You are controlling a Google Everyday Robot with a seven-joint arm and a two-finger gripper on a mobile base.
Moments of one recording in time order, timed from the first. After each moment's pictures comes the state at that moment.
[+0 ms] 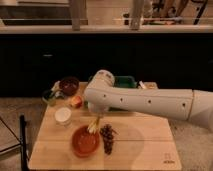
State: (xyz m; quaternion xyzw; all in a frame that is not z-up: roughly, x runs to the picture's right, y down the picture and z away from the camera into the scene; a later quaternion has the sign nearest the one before) arm -0.033 0.131 0.717 -0.19 -0.20 -0.57 0.78
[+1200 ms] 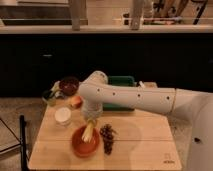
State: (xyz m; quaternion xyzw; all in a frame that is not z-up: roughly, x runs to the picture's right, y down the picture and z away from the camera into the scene) arm -0.073 0.173 0.716 -0.25 -0.30 -0.58 0.71
